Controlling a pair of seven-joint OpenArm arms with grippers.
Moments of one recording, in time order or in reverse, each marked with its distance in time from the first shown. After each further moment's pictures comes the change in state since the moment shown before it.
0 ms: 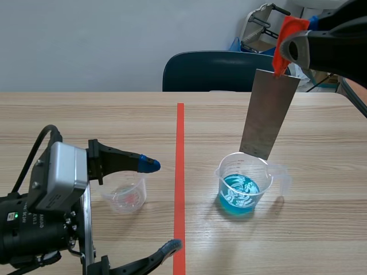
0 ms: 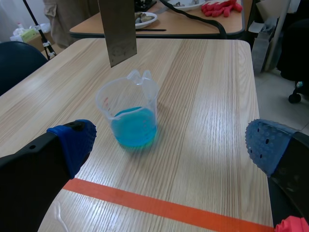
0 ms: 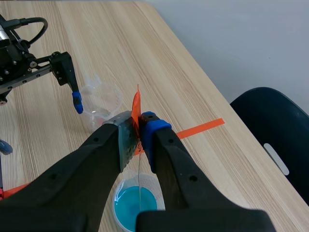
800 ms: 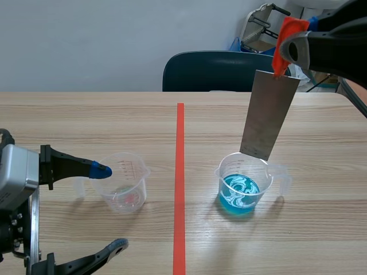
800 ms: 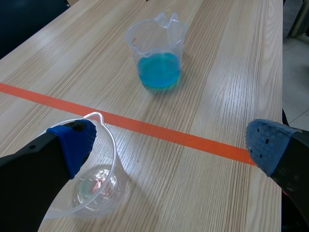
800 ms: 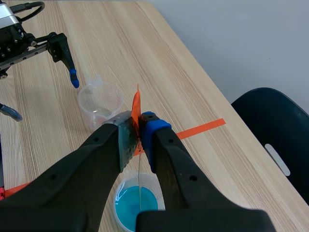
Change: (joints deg) left arm 3.4 -11.2 -1.6 0.0 -6.7 3.2 0.8; right arm 0.0 0.0 0.0 0.0 0.0 0.4 0.0
